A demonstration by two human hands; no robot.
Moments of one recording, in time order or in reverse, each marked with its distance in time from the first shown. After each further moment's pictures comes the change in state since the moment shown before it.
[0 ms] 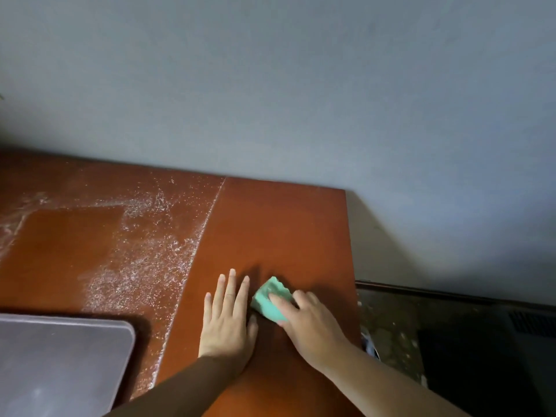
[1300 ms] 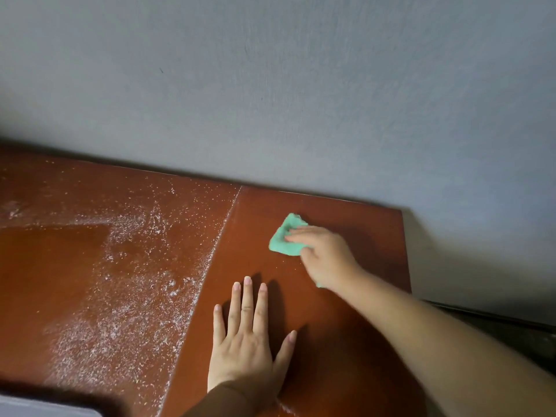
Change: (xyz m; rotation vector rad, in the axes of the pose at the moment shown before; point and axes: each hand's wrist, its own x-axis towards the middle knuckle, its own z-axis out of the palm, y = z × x) left_hand 0.081 -0.009 0.017 0.102 -0.043 -0.151; right_hand 0.205 0.071 -0.009 0.404 0.072 0.110
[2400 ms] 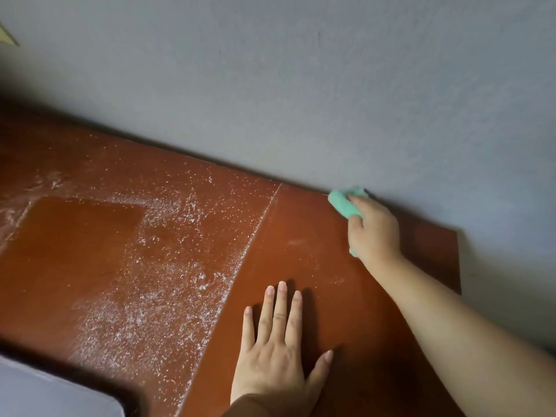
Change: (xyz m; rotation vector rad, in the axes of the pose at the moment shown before) left_hand 0.002 0.000 0.000 -0.059 -0.053 -0.005; right_hand 0.059 -0.002 0.001 -0.120 0.209 0.223
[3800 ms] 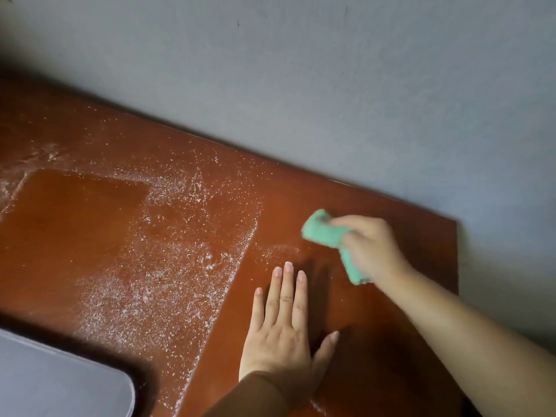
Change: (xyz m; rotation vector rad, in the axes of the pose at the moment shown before) left_hand -0.004 0.000 0.005 -0.026 0.150 0.044; right_hand -0.050 -0.017 -0.013 0.444 -0.285 0.059
